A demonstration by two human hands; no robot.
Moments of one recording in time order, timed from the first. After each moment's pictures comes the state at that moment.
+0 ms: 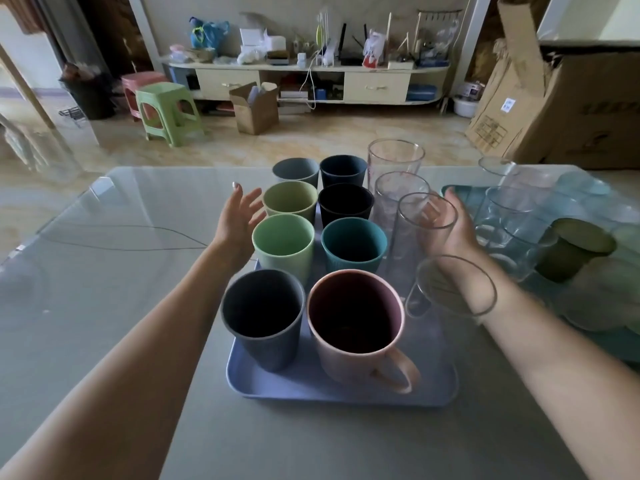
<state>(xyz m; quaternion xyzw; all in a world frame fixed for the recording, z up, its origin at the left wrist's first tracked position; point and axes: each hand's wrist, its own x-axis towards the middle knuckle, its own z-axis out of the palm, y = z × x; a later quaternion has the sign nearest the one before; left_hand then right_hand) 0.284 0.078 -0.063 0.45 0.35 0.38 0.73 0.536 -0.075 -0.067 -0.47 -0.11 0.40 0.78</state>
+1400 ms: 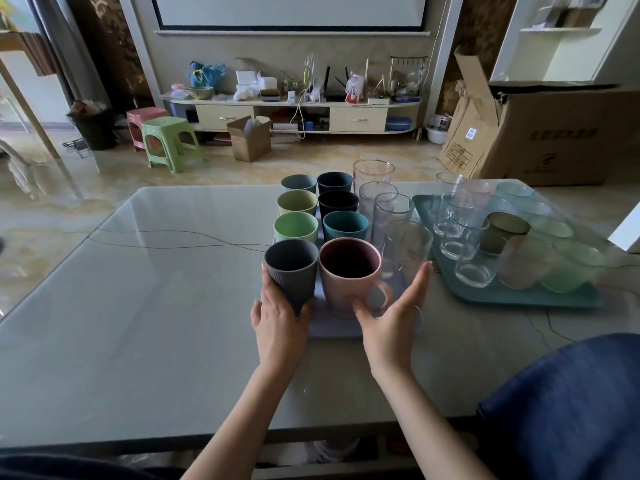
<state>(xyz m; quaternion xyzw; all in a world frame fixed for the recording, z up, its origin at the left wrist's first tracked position) 0.218 -0.126 -0.106 0.76 0.48 0.36 0.25 0.331 -0.209 -0.102 -0.72 -0.30 -0.06 0.62</state>
